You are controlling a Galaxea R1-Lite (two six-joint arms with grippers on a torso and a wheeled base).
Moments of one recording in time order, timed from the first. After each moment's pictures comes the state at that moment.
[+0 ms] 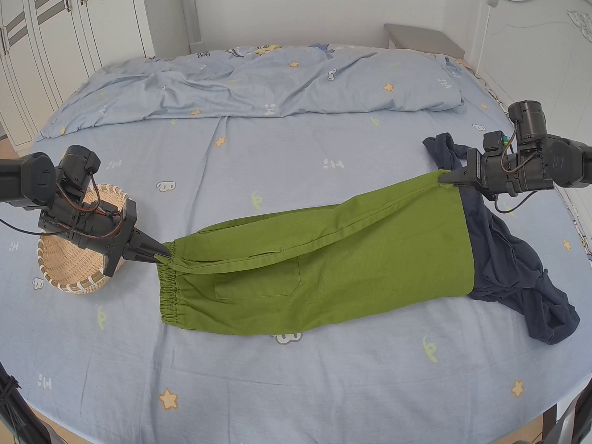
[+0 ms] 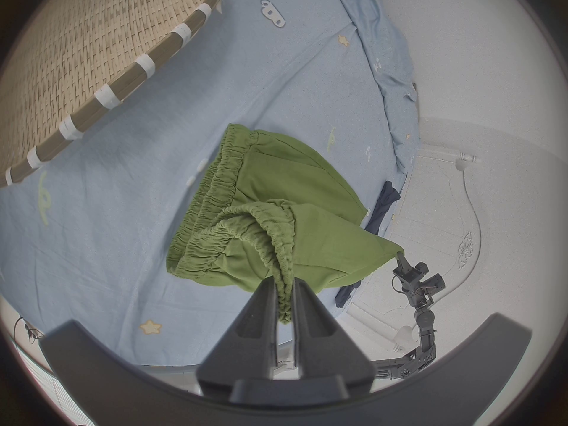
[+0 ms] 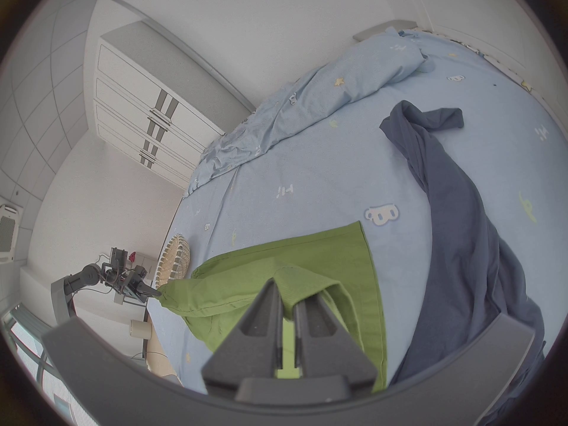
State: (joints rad) left arm 0.04 1.89 -1.43 0.61 -0.76 -0.62; right arm 0.08 1.94 -1.54 0.20 0.54 0.26
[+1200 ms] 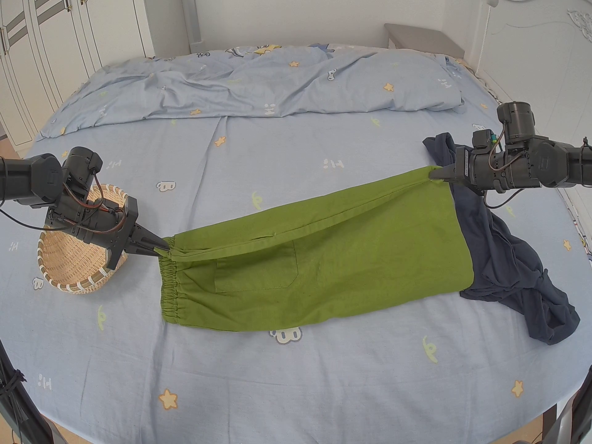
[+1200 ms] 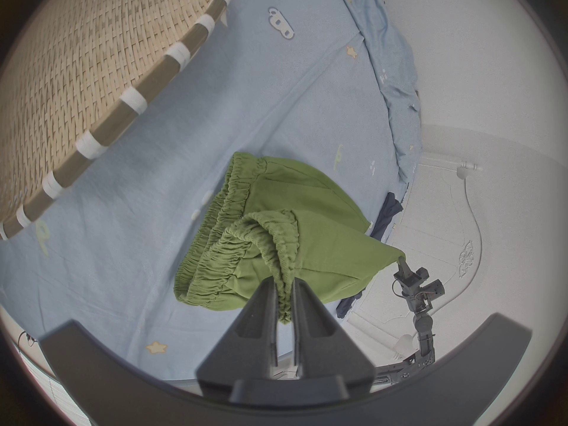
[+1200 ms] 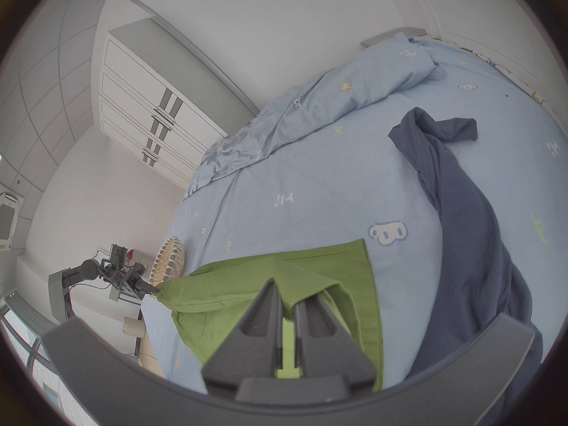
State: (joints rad) left arm 0.08 1.98 -1.51 0.60 -0.75 -0.61; right arm 0.08 2.02 -1.61 0.14 0.54 0.24
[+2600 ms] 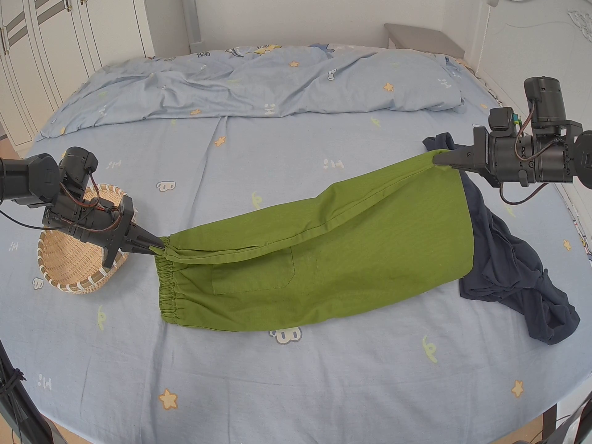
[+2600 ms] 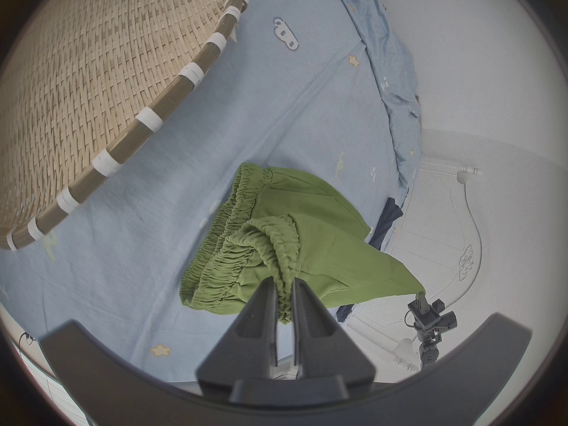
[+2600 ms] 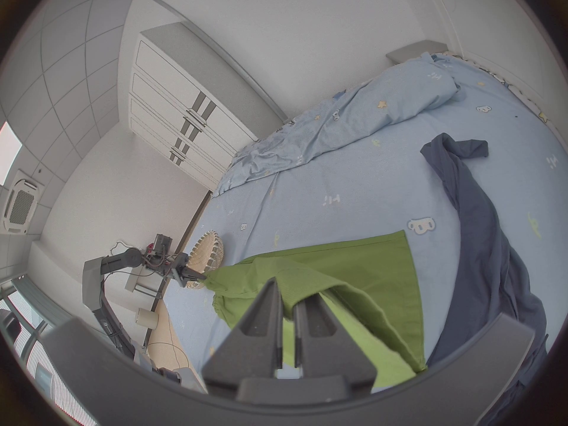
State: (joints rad) left arm 0.10 1.98 -1.52 0.60 -0.75 -0.60; right arm 0.20 1.75 -1.43 0.14 0.53 0.29
